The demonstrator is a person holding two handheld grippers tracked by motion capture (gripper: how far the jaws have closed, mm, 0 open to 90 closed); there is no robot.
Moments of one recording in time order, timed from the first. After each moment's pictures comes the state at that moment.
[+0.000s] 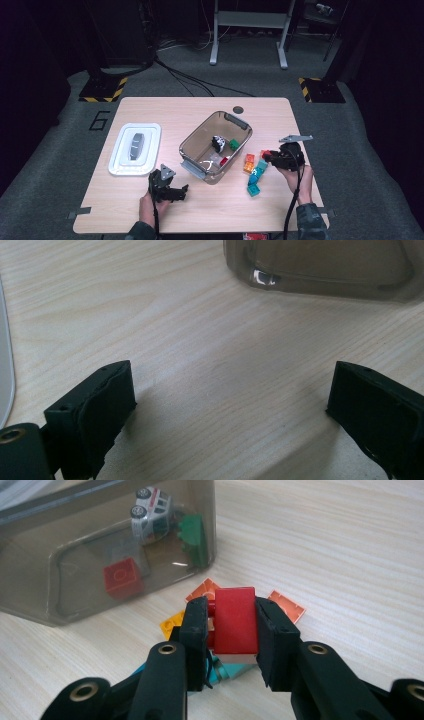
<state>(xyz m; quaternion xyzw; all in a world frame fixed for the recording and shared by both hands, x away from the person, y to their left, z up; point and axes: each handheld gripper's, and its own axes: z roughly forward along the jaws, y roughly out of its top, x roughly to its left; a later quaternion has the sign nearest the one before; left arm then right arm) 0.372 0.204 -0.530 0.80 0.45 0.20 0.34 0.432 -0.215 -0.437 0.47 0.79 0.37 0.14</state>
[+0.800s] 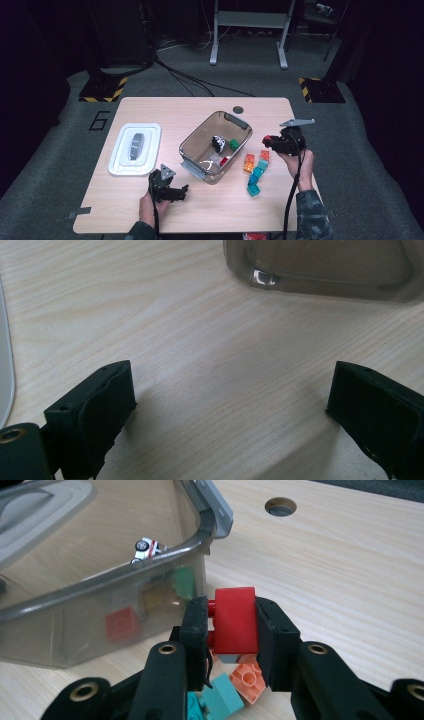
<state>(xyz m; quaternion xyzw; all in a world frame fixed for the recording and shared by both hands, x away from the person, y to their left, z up) 0.372 0.204 -0.530 0.80 0.45 0.20 0.34 0.457 -0.211 -0.397 0.46 0.78 0.39 0.16</state>
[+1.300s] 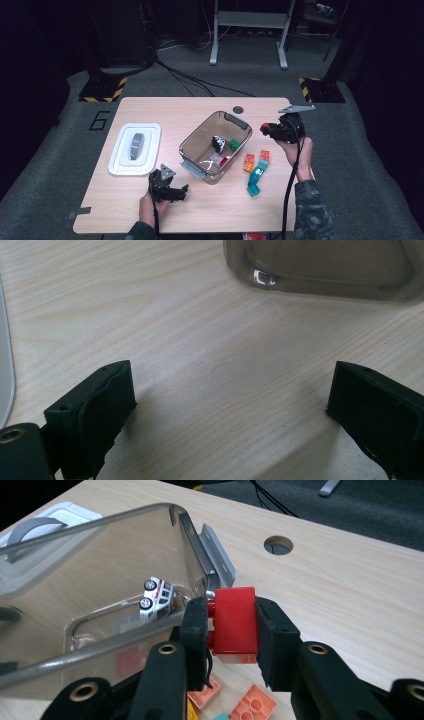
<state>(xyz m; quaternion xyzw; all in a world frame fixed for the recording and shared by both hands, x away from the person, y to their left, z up) 0.372 0.204 -0.530 0.80 0.45 0.20 0.34 0.474 -0.199 -0.360 0.45 0.78 0.40 0.17</state>
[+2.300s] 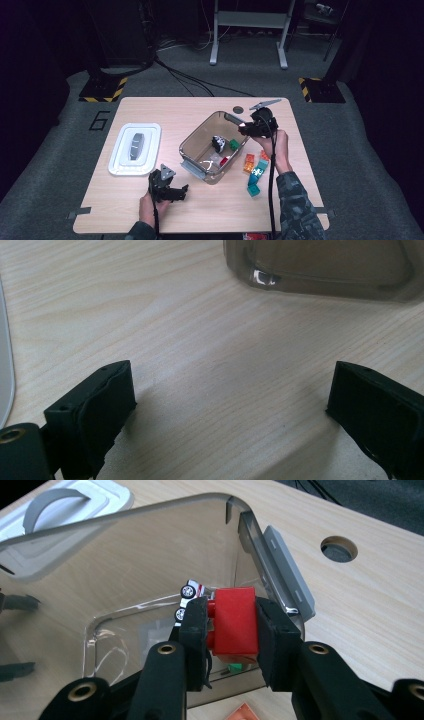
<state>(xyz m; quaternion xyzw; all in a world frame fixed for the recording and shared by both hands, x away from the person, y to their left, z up) 0.372 0.204 -0.530 0.80 0.45 0.20 0.34 0.503 -0.134 -0.373 0.41 0.83 0.37 0.13</state>
